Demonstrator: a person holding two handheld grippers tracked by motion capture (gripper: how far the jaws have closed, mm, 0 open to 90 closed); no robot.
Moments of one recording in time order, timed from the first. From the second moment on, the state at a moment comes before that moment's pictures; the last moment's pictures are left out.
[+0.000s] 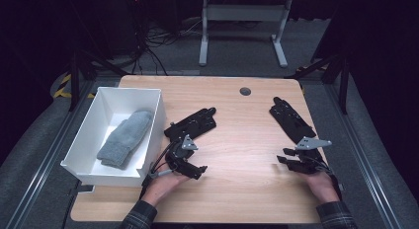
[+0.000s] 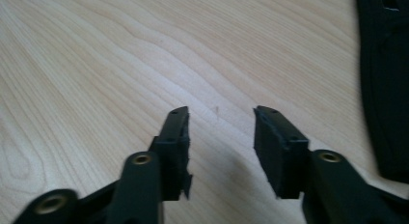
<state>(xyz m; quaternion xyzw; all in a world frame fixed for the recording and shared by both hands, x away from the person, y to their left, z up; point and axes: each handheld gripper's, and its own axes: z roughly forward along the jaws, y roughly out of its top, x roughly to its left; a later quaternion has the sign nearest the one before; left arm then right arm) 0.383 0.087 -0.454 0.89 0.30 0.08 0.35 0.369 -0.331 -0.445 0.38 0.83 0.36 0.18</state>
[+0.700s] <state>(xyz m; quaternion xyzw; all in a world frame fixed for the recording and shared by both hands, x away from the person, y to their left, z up) 0.372 0.088 -0.478 0.89 0.27 0.10 0.36 0.428 -0.374 -0.430 0.44 0.81 0.33 0.23</state>
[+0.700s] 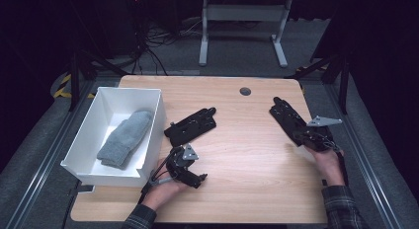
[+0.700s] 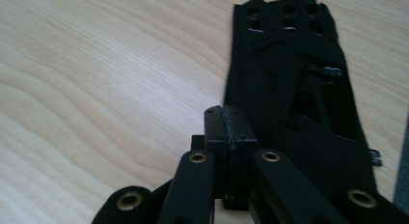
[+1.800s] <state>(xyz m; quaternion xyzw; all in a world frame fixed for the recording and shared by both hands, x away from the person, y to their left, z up) 0.371 0.088 -0.478 0.89 0.28 0.10 0.36 0.420 -0.353 -0.447 0.40 0.85 0.30 0.16</state>
